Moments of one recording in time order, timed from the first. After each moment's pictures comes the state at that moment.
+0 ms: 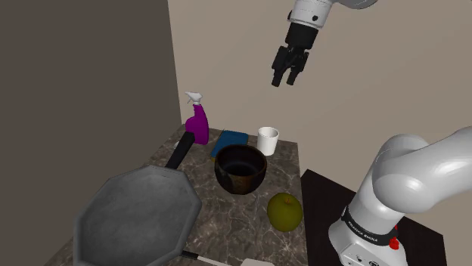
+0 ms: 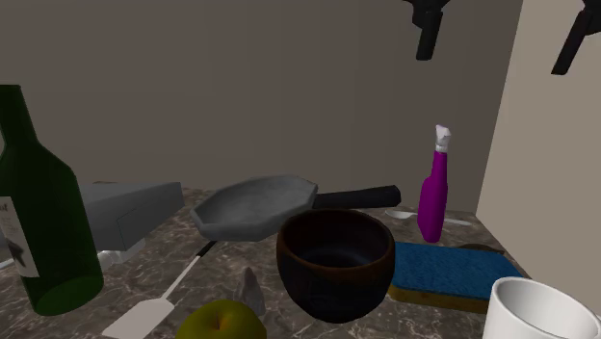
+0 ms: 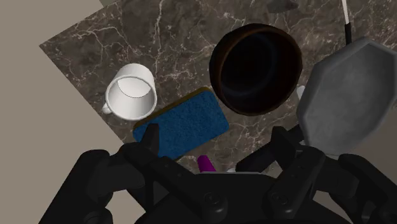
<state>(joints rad) -0.02 -0.74 -0.07 -2.32 0.11 1.70 -0.03</state>
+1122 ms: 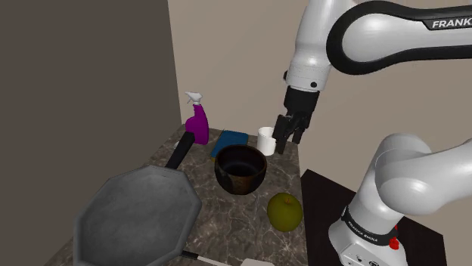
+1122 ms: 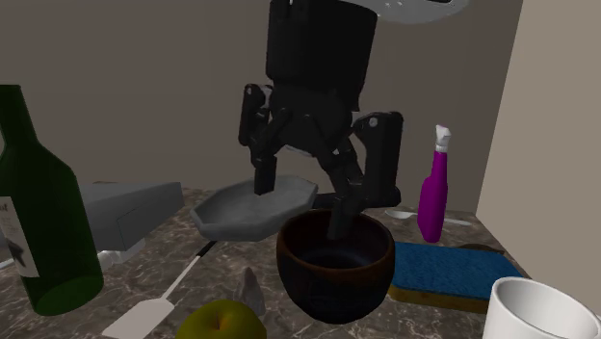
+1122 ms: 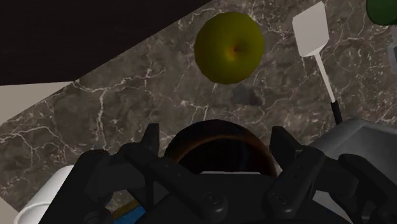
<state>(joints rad) 0.08 -0.97 0.15 -2.73 0.27 1.75 0.20</state>
